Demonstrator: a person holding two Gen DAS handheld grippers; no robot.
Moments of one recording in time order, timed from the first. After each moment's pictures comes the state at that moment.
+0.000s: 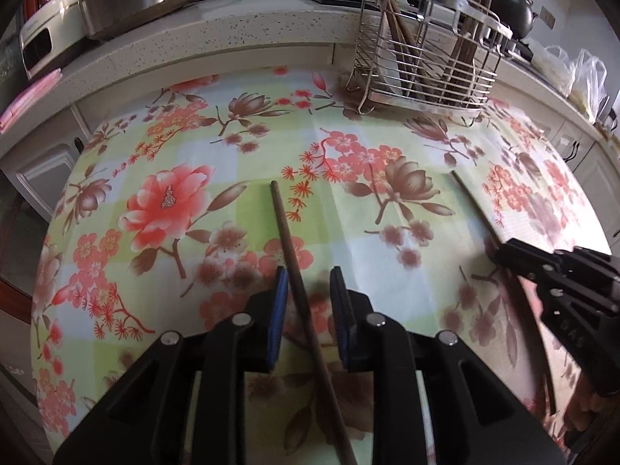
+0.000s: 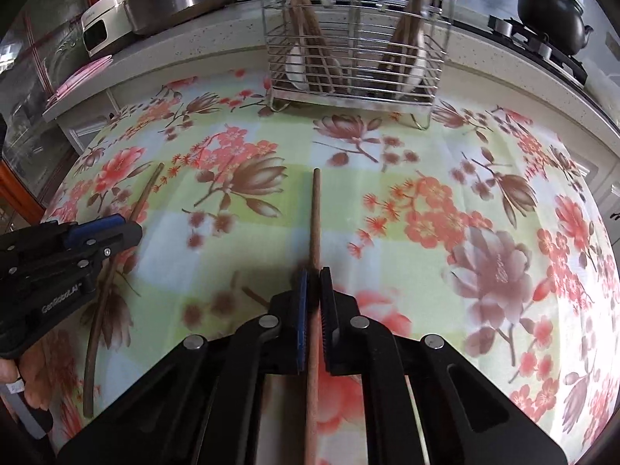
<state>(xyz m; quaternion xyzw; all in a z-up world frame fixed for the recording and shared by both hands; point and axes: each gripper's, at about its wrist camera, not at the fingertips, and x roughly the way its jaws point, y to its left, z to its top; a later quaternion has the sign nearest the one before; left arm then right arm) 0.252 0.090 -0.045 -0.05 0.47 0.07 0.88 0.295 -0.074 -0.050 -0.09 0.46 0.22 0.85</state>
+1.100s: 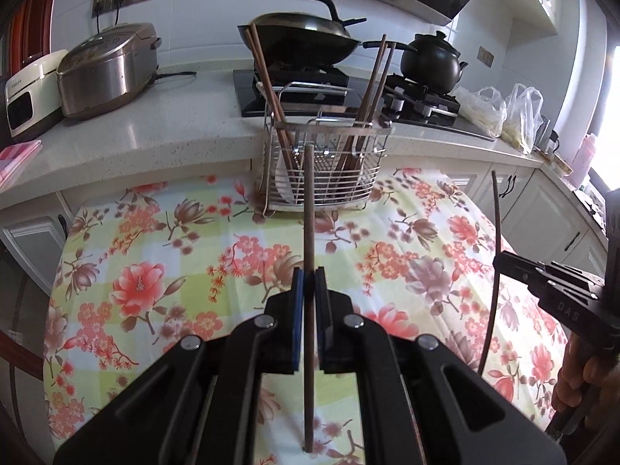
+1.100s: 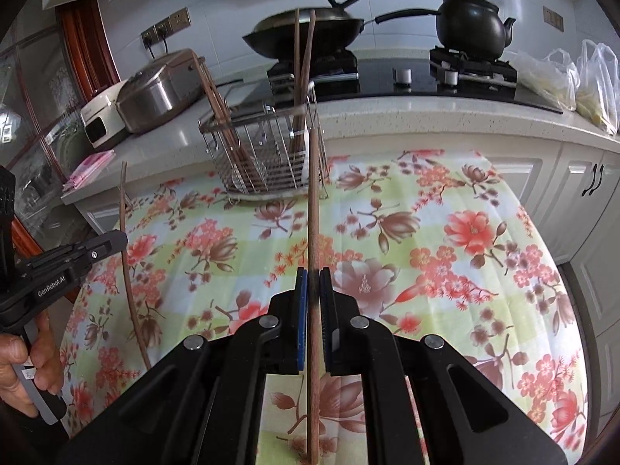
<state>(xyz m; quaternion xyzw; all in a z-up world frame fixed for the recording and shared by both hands) 0.224 0.036 0.067 -0.07 0.36 -0.02 0.93 0.264 -0.194 0.052 0.01 0.38 0.21 0.90</state>
